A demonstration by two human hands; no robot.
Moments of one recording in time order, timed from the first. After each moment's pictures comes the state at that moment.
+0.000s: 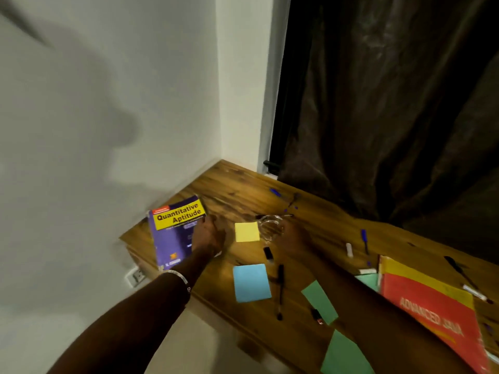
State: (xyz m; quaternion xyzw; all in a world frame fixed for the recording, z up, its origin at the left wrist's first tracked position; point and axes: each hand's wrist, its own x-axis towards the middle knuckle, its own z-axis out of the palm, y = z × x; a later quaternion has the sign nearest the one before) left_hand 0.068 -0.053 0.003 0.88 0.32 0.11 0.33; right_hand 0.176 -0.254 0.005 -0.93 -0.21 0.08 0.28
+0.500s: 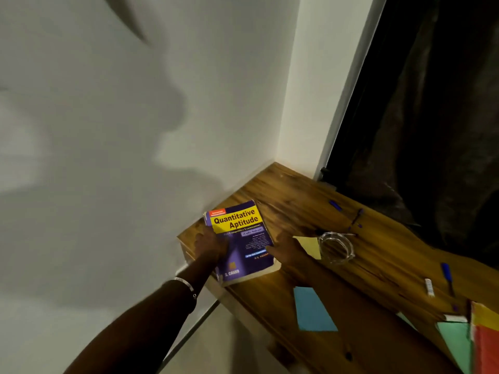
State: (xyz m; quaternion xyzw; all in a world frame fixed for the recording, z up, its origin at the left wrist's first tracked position) left_hand 0.015 0.092 -0.030 0.80 0.48 0.06 0.35; right_hand 0.134 -0.079 -0.016 -0.88 -0.23 0.28 0.29
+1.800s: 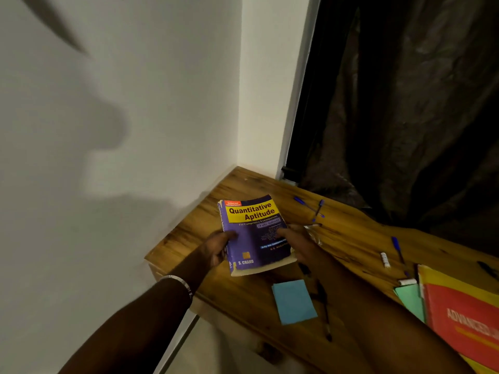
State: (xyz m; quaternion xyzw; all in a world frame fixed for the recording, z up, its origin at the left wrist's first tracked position) left_hand 0.073 0.070 -0.021 0.48 0.26 -0.06 0.83; right_hand 0.160 -0.130 0.019 -0.75 0.01 0.26 0.61
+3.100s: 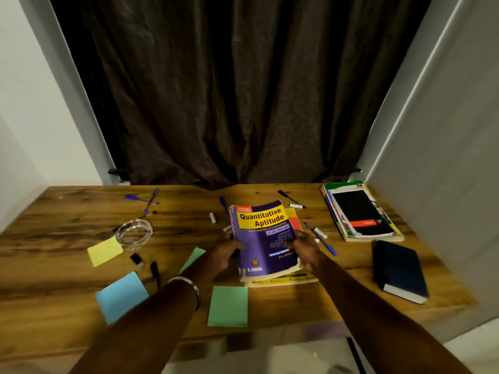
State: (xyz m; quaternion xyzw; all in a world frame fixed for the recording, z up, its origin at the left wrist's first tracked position) left_hand 0.117 -0.391 -0.019 0.63 0.14 -0.25 0.72; right_hand 0.077 -0.593 0.004 -0.70 0.23 0.04 0.67
